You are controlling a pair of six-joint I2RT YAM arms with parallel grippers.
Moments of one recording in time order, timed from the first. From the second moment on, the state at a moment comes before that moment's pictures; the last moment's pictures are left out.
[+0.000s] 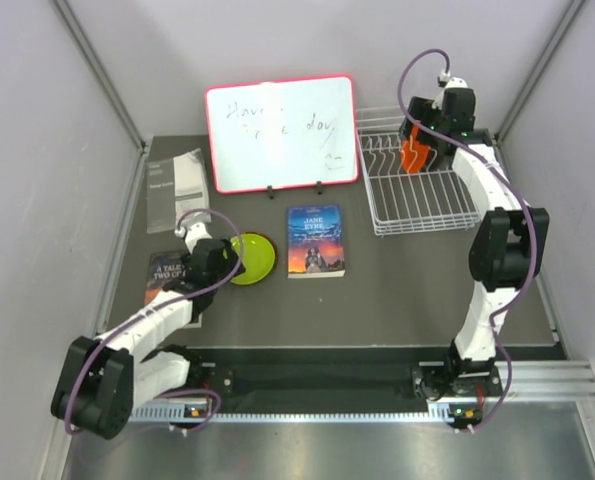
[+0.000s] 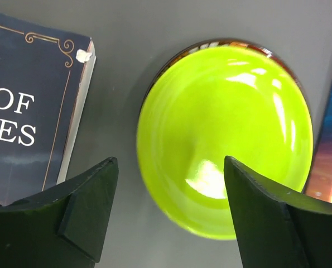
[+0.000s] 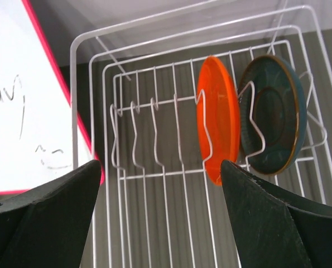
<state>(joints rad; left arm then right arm) -0.34 1.07 0.42 -0.04 -0.33 -0.64 0.06 1.94 1.76 -0.29 -0.08 0.24</state>
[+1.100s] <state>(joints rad) -0.34 1.12 0.65 0.09 0.11 -0.53 0.06 2.29 2.06 -0.40 0.19 0.02</state>
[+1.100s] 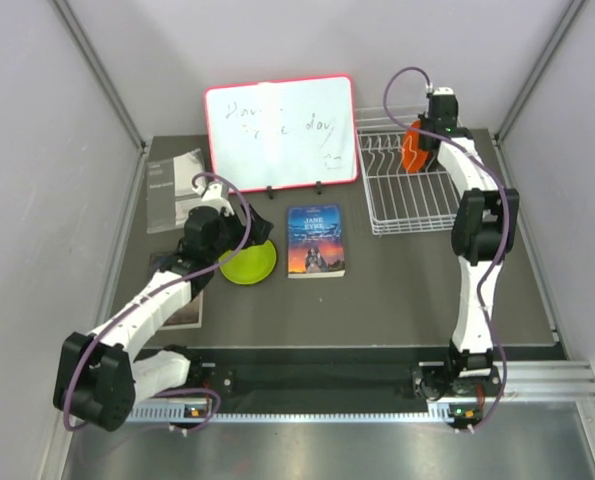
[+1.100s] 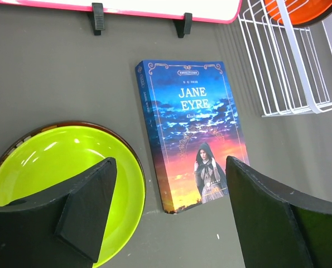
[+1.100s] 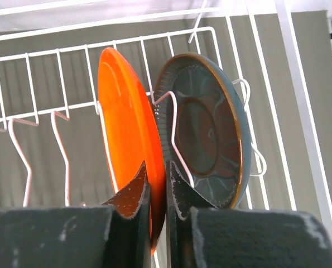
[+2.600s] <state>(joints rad) -0.34 1.61 0.82 0.60 0.48 -0.73 0.36 1.39 0.97 0.05 -0.32 0.53</state>
